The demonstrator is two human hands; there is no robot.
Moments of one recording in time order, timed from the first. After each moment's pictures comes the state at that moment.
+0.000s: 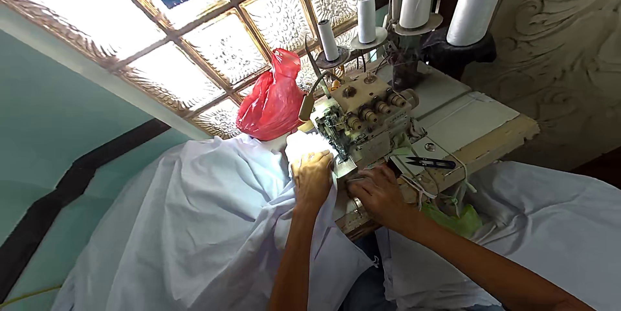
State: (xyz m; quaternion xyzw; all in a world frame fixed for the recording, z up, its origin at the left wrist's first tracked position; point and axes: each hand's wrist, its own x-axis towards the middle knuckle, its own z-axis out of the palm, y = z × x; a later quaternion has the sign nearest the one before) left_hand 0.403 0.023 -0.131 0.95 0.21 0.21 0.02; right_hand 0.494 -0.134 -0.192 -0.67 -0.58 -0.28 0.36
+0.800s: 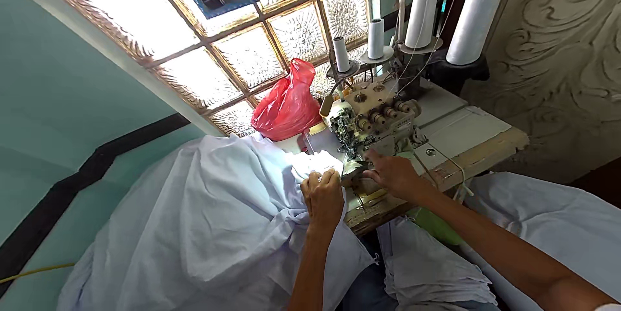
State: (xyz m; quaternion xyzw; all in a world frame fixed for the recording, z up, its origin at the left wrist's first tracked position) left_hand 0.362 -0.026 -0.139 0.93 0.27 0.25 -0.01; right_hand 0.521 -0.135 -0.100 -0.81 -0.53 0.17 0.19
